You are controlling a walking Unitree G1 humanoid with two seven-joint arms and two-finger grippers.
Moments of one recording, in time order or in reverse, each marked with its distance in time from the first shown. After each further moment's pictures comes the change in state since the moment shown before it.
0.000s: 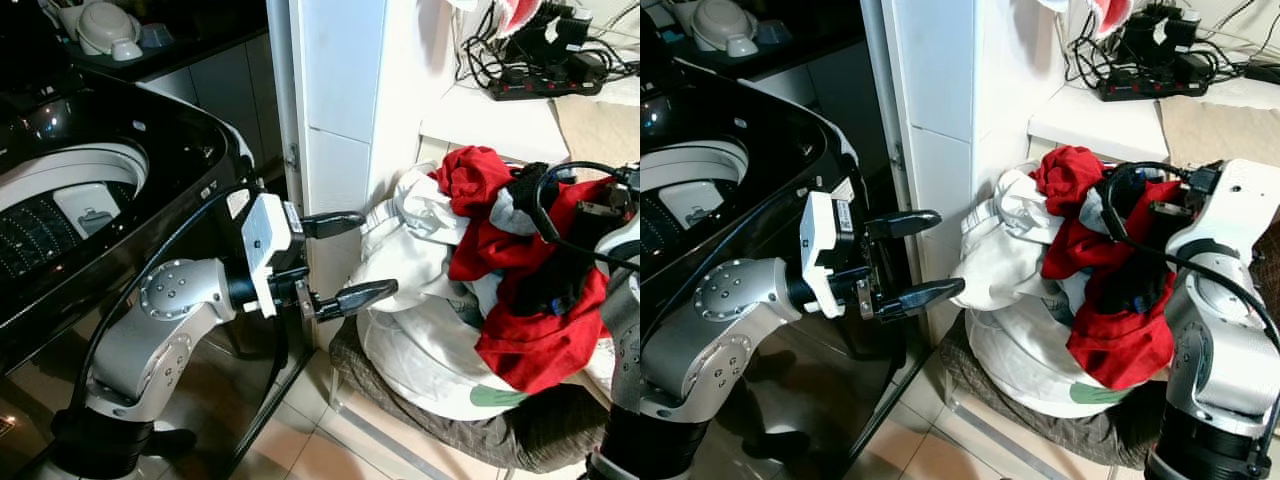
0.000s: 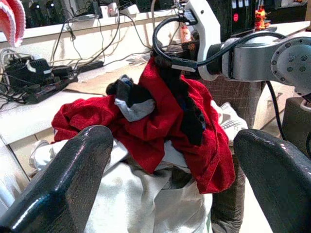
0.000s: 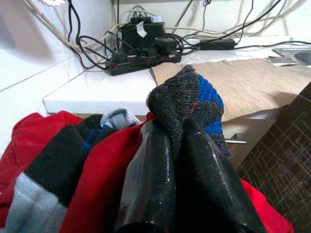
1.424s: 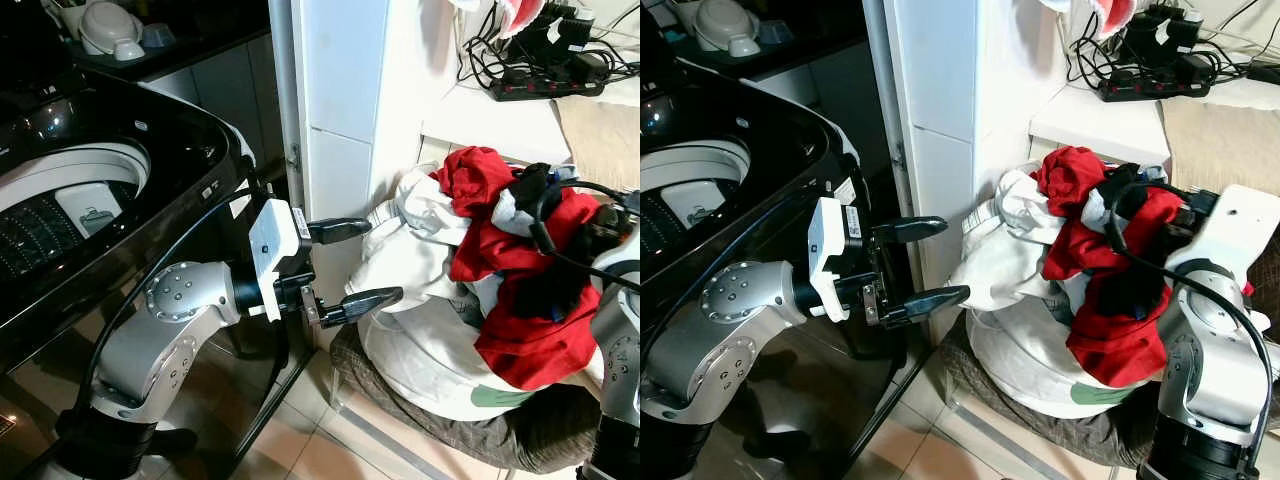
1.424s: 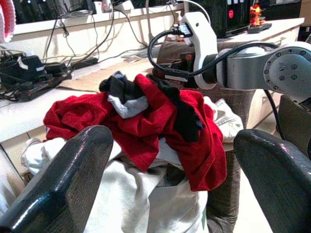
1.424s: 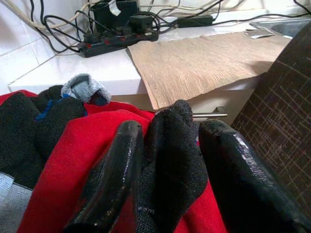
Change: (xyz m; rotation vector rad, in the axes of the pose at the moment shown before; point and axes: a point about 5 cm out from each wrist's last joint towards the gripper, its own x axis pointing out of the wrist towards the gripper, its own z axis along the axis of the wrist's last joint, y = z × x) left arm 0.004 -0.004 -0.003 -0.005 0.011 -0.026; right arm 0.000 -0.007 -0.022 0.035 0.064 -0.094
